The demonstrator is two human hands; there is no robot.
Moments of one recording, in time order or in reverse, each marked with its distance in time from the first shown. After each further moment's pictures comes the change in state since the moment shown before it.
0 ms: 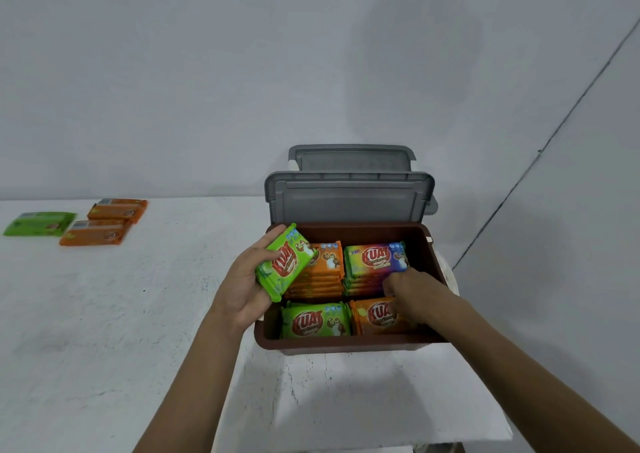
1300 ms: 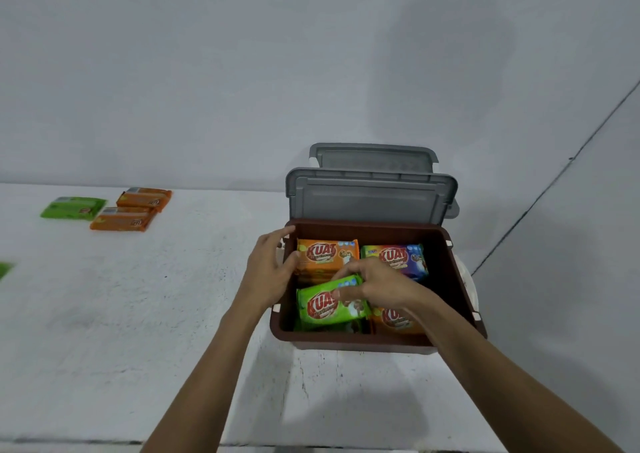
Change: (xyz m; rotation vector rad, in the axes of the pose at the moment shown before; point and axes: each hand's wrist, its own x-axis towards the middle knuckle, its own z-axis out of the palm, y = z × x) left_hand 0.020 -0.013 -0.022 1.284 0.346 0.378; right_hand 0.024 -0.057 -0.016 0.929 -0.123 -0.184
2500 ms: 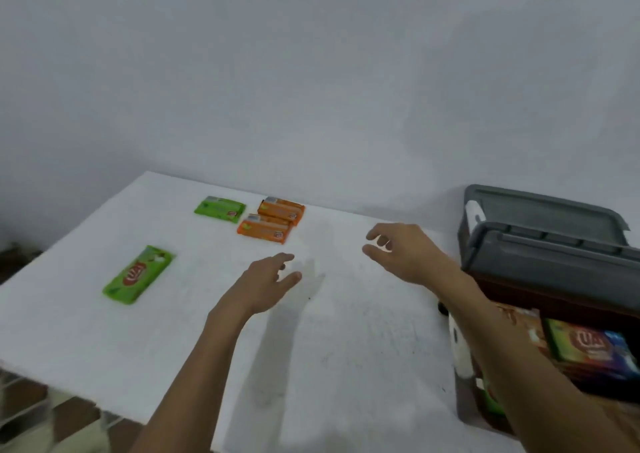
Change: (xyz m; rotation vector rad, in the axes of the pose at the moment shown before) left_hand 0.036 -0.170 -0.233 0.227 -0.193 -0.185; right_hand 0.146 -0.193 0.101 -0.566 0.282 -0.285
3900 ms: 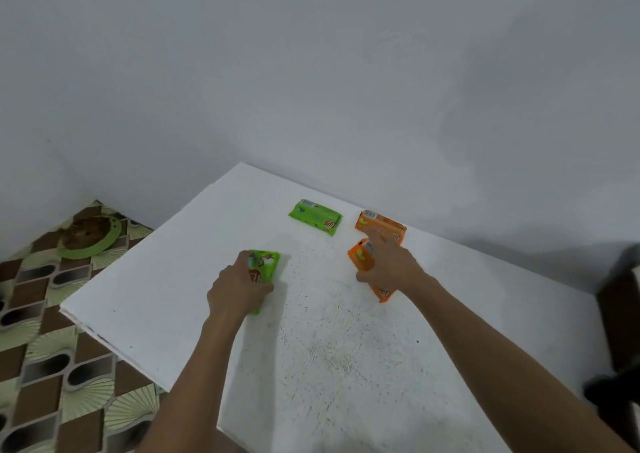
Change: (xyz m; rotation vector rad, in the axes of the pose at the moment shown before) left_hand 0.006 -0.192 -0.101 -0.039 0.371 -0.552; right_hand 0.158 -0.129 0.156 -0.152 -0.252 -0.041
